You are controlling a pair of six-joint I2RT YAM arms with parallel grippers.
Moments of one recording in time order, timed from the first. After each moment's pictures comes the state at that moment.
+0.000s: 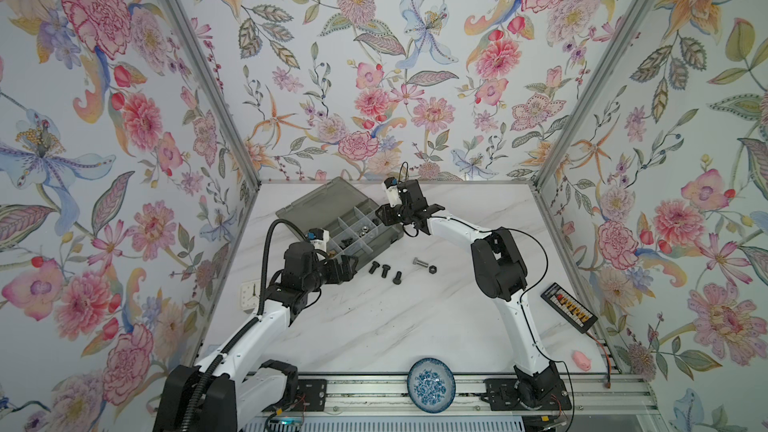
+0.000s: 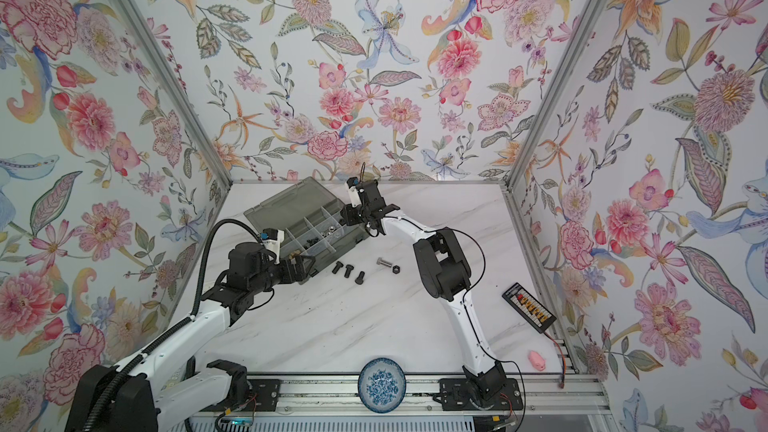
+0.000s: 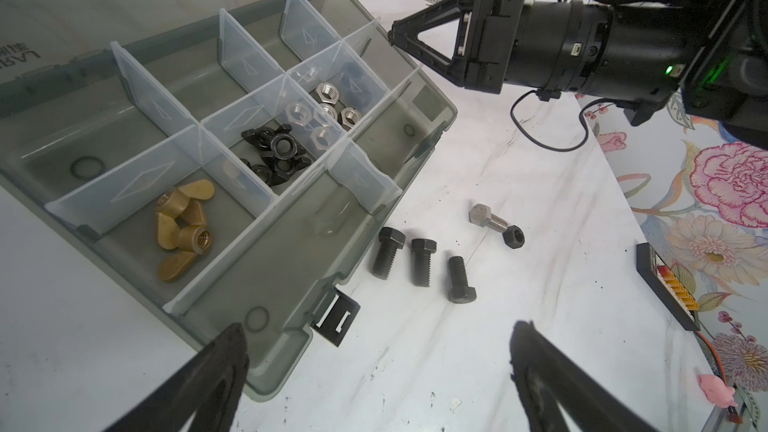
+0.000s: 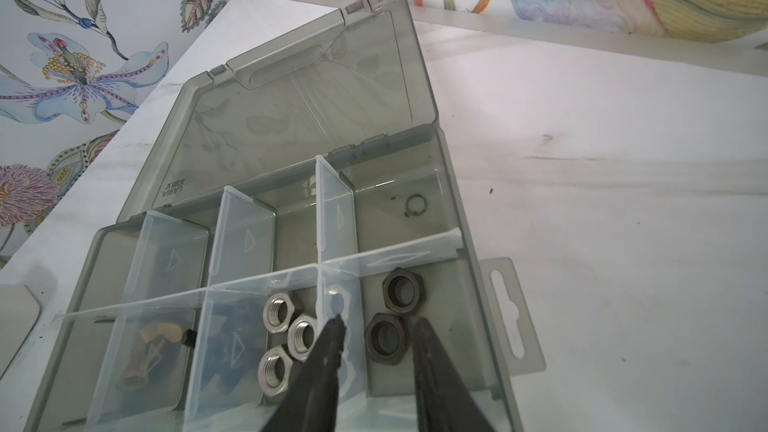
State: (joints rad) left arm -0.26 1.09 0.55 -0.05 0.29 -0.41; right arm 0.59 2.37 1.91 -0.15 -0.25 0.23
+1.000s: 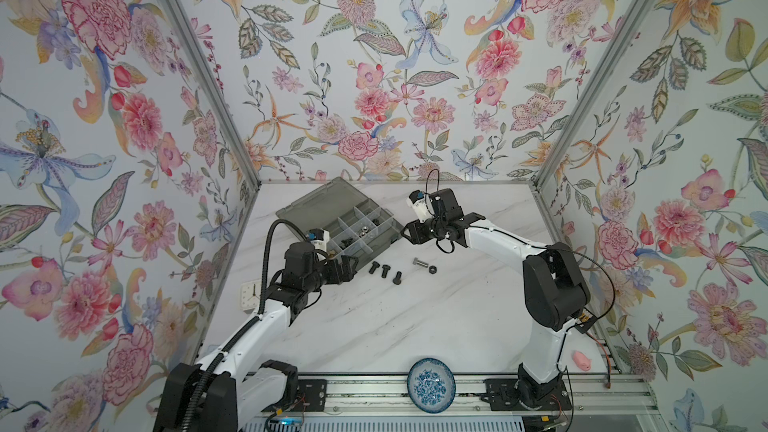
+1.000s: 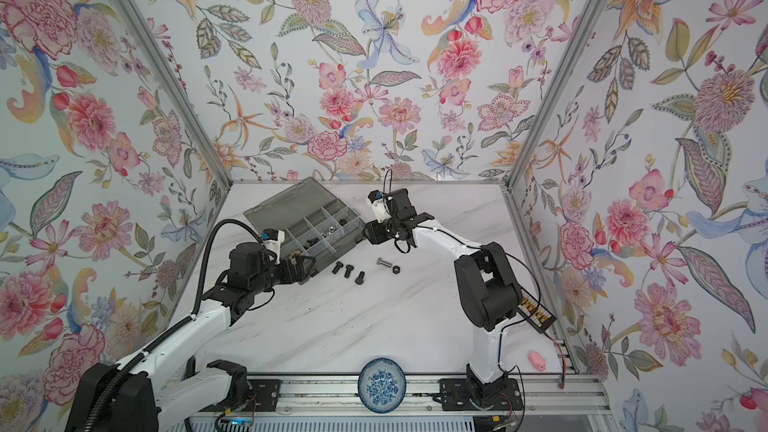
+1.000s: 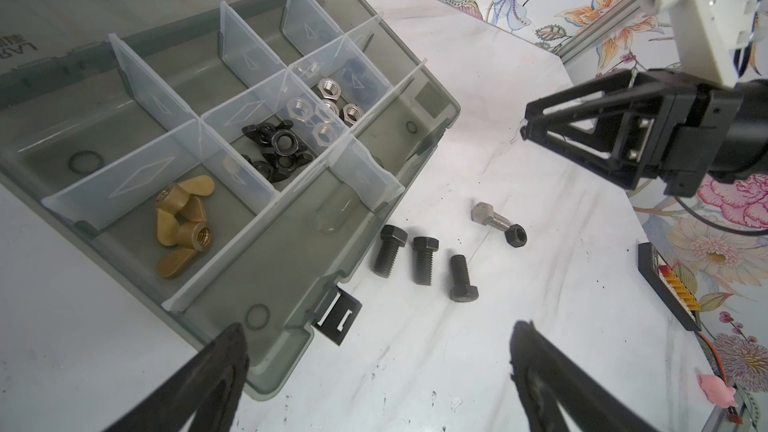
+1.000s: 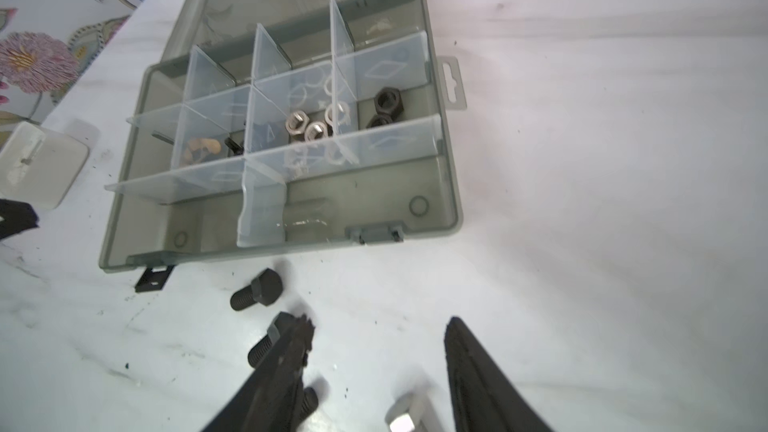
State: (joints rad) left arm -0.26 1.09 0.55 -0.05 0.29 -0.41; right arm 0.53 1.88 1.36 -0.31 -0.30 0.04
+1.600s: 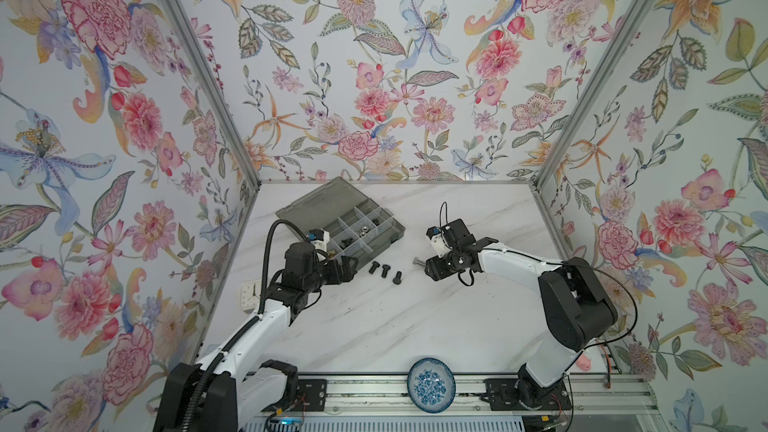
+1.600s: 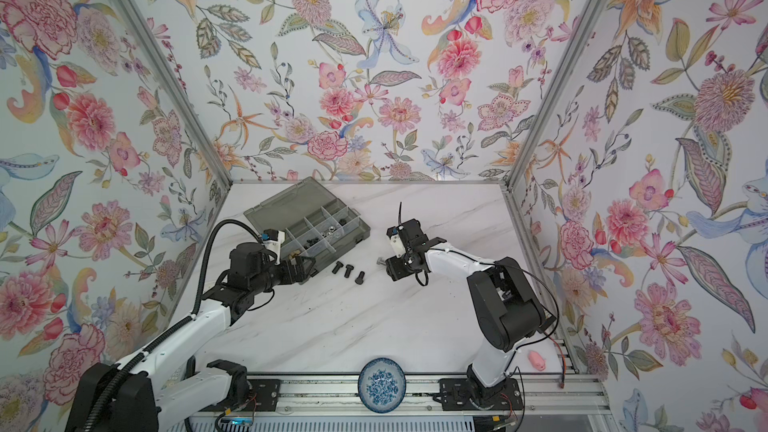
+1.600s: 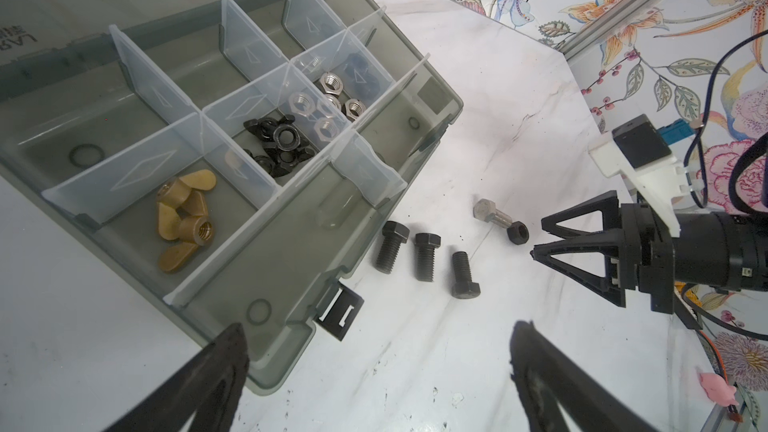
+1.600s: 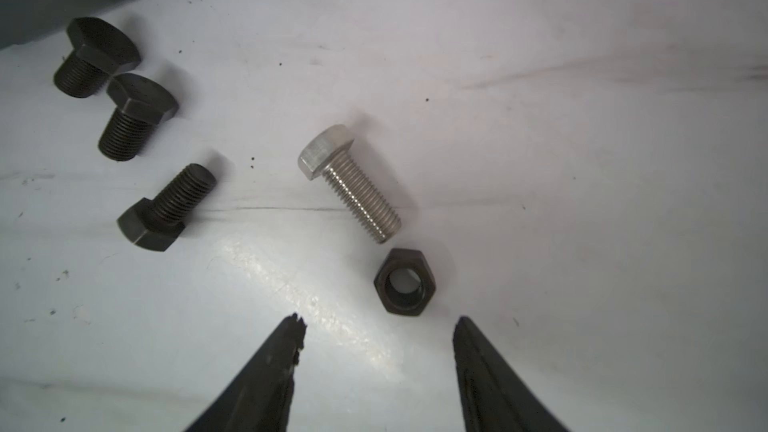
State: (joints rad) left arm -0.26 1.09 0.55 -0.06 0.29 -0.41; right arm 0.52 1.73 1.04 -0.43 -0.14 0.04
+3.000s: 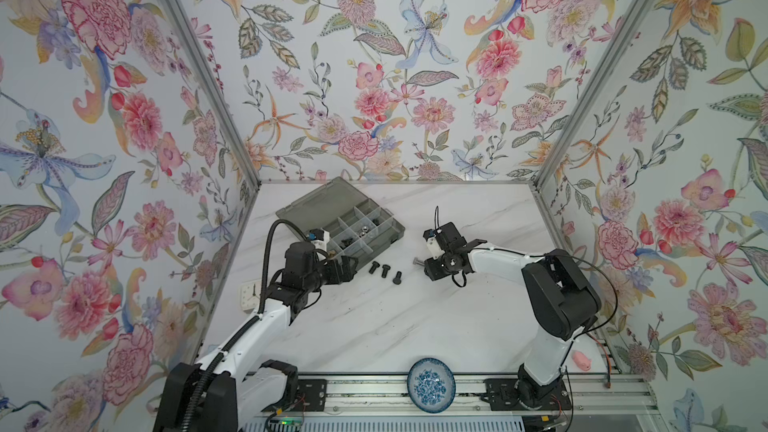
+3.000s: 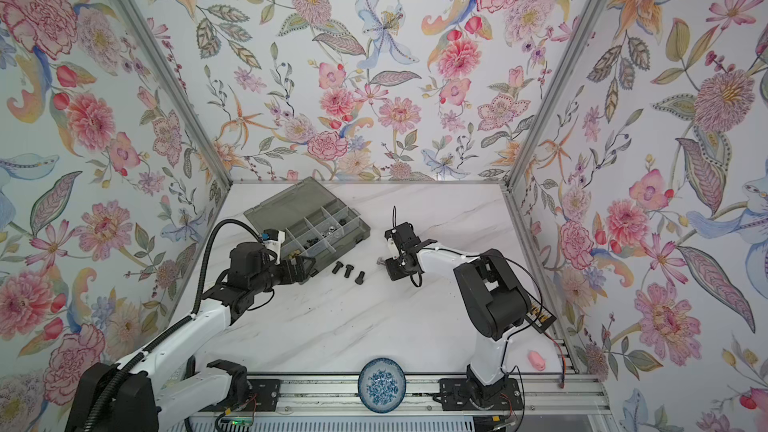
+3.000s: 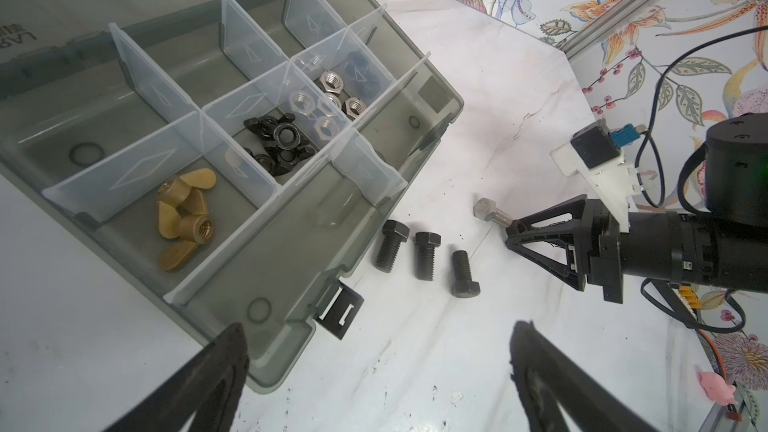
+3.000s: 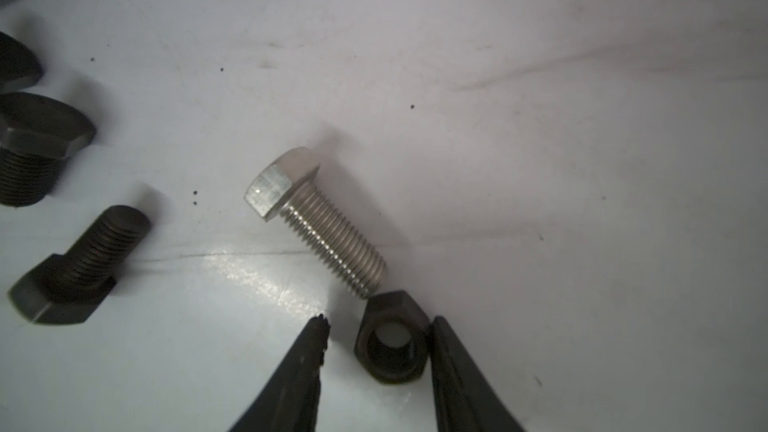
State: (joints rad) left arm -0.26 1.09 0.55 -0.07 0.29 -0.41; right arm 0.54 1.83 1.06 -0.36 -0.08 0.09
